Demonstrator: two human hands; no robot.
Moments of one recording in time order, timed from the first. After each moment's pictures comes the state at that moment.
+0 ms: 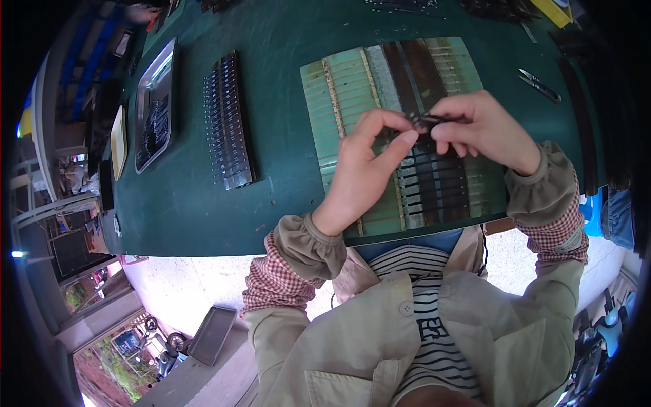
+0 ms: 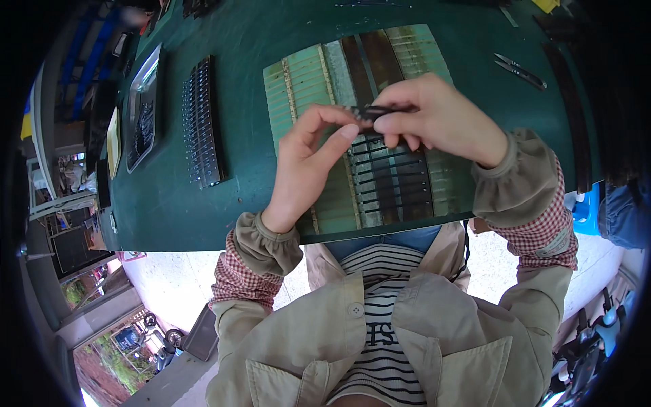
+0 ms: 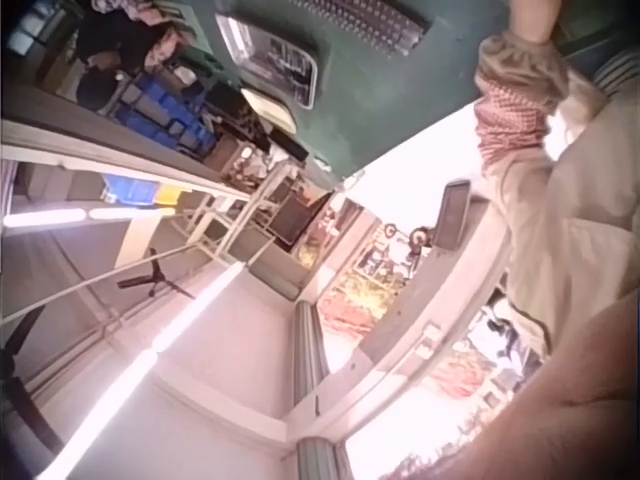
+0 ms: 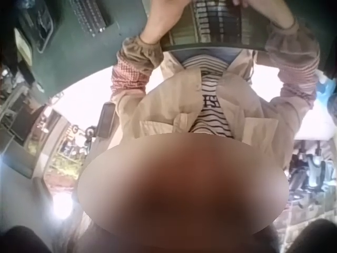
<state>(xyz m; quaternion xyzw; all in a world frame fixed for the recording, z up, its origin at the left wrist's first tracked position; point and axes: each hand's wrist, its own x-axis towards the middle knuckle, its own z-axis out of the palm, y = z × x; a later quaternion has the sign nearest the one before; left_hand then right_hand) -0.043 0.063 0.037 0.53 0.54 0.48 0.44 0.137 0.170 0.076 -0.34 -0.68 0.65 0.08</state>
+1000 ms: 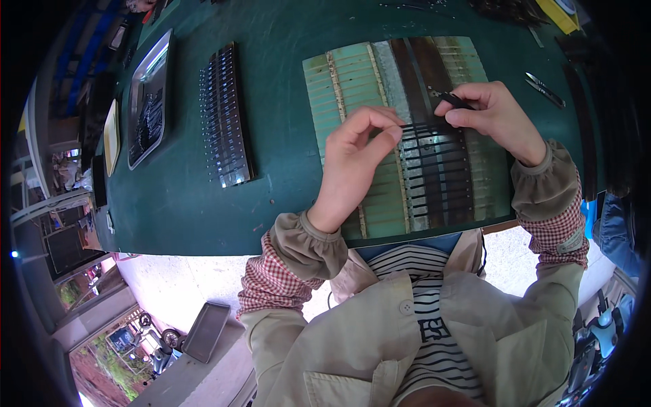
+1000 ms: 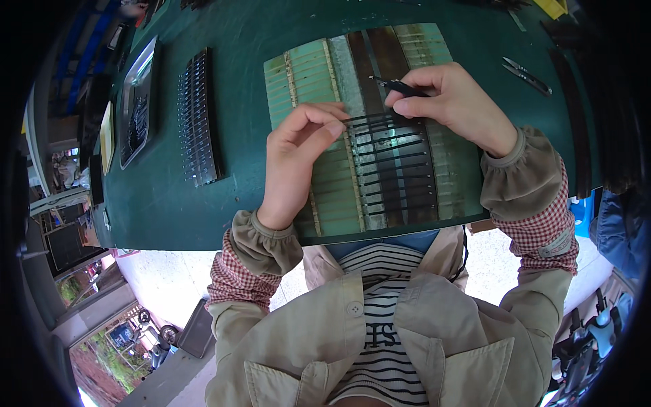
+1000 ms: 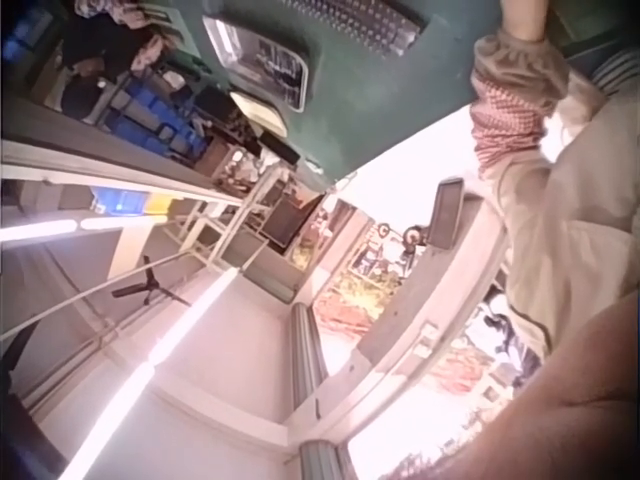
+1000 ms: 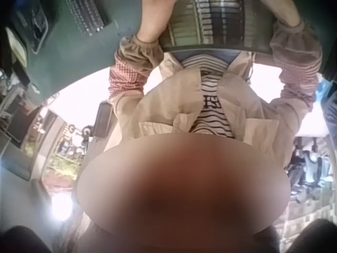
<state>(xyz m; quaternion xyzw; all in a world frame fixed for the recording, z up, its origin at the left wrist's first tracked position) -0.089 0.072 0.017 0.40 0.47 0.57 0.54 0.110 0.192 0.033 -0.34 -0.67 0.64 0.15</state>
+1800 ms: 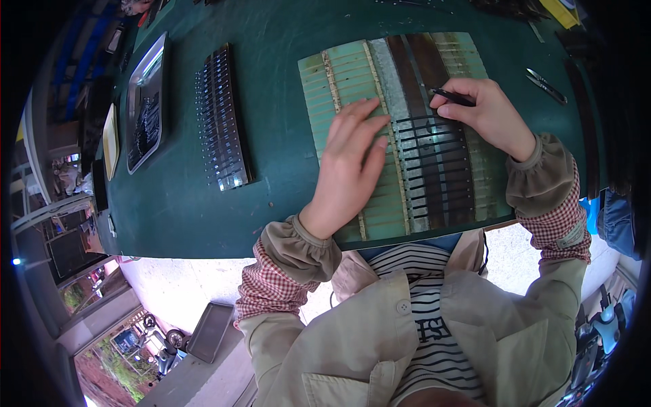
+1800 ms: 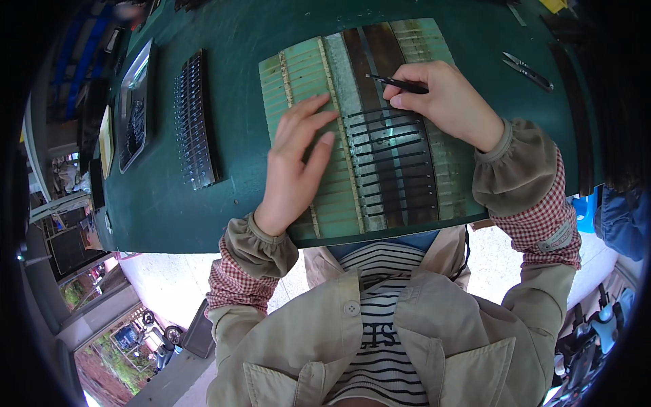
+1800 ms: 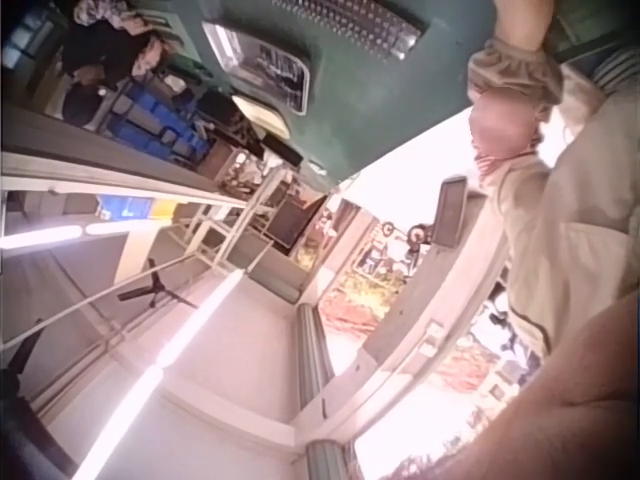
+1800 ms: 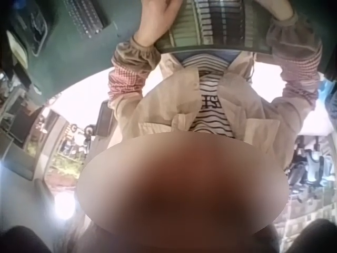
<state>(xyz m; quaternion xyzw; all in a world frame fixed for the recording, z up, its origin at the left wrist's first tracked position) -0.099 0.077 -0.002 0.68 0.59 0.40 0.18 0.100 0.209 0.007 -0.33 -0.77 0.51 0.18</state>
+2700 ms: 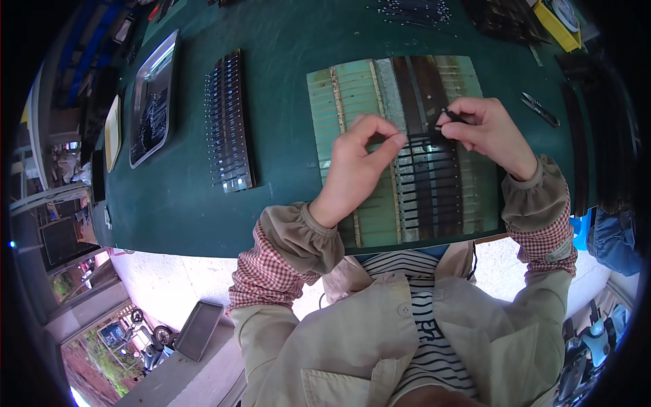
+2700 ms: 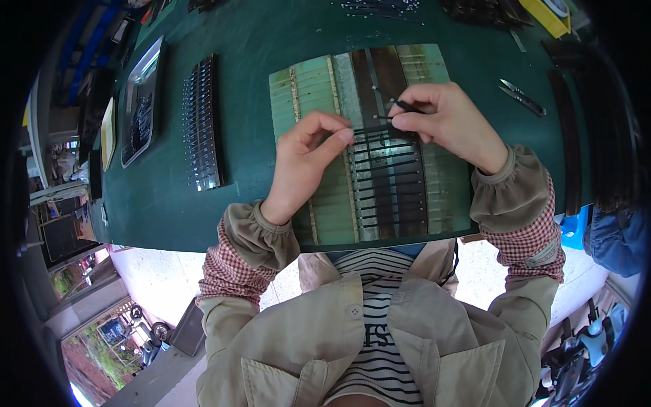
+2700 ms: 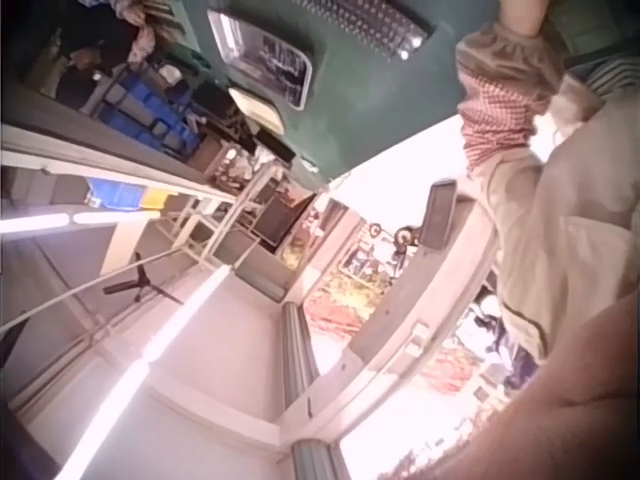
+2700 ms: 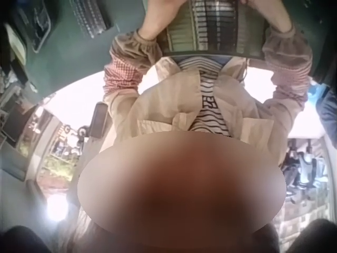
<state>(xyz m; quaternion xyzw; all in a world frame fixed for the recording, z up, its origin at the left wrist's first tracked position) -0.102 0.108 0.045 0.50 0.56 0.48 0.45 0.096 0.223 0.087 -0.37 -0.66 0.64 0.10</state>
